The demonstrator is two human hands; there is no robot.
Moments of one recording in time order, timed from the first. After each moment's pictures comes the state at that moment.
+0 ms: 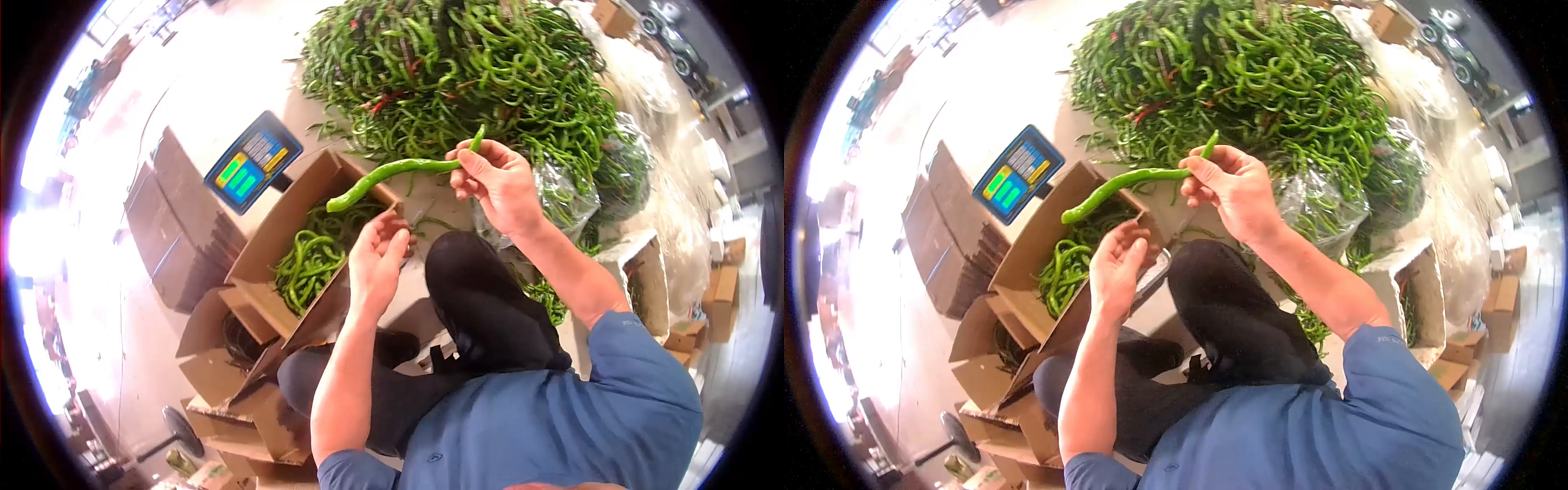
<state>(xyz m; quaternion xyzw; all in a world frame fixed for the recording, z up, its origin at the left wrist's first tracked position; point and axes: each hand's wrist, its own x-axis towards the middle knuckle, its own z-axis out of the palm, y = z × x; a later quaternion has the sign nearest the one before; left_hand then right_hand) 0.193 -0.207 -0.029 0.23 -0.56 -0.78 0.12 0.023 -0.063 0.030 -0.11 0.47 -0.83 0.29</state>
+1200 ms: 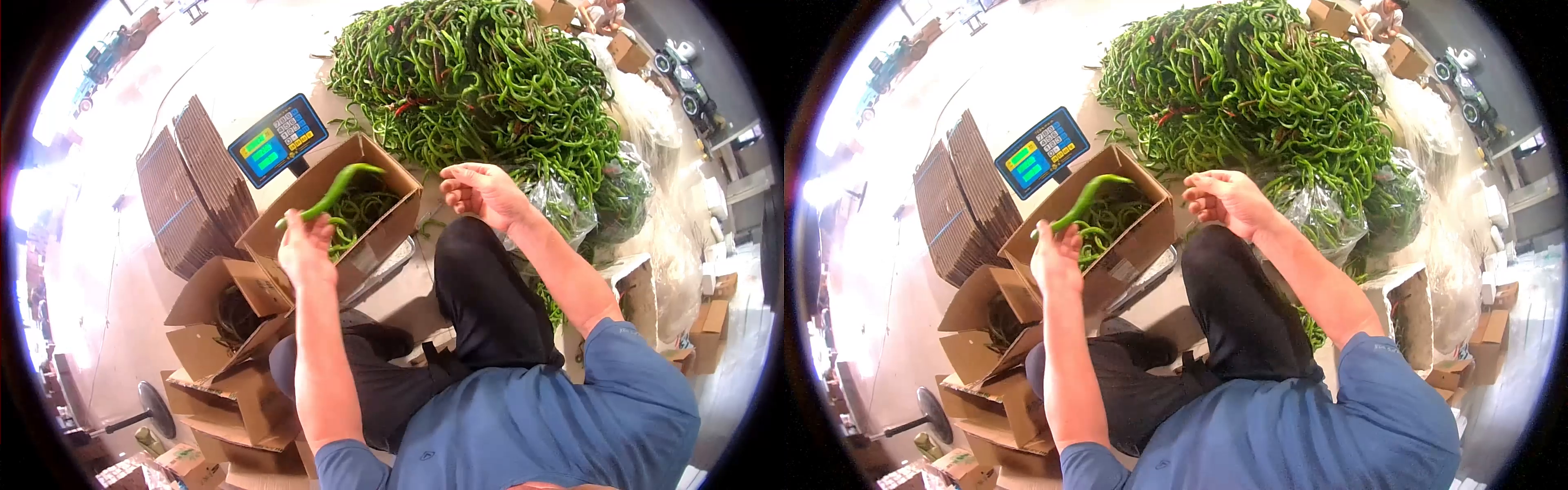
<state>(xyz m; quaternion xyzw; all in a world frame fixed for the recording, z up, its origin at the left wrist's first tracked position) 0.251 -0.297 -0.033 0.44 -0.28 -0.76 0.39 0.031 -0.072 0.009 -0.09 0.52 -0.69 0.50</state>
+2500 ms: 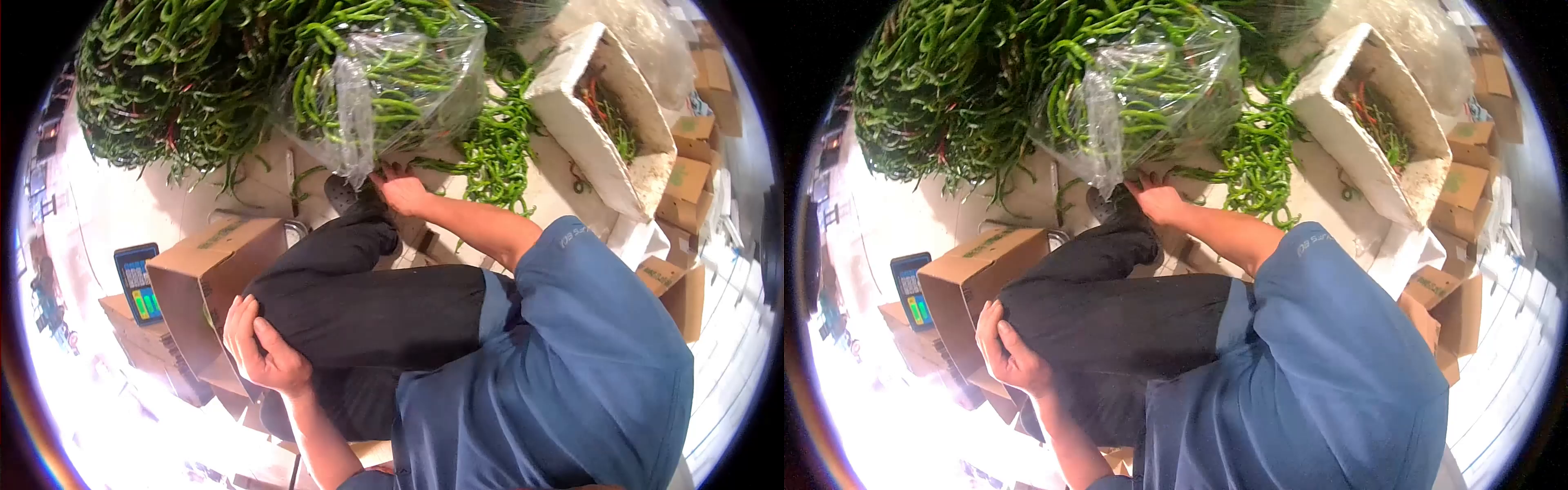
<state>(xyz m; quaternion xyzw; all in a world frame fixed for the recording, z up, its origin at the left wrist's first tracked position) 0.168 -0.081 -0.003 0.09 -0.95 -0.24 0.18 0.082 0.134 -0.357 -0.22 0.94 -0.18 0.19</state>
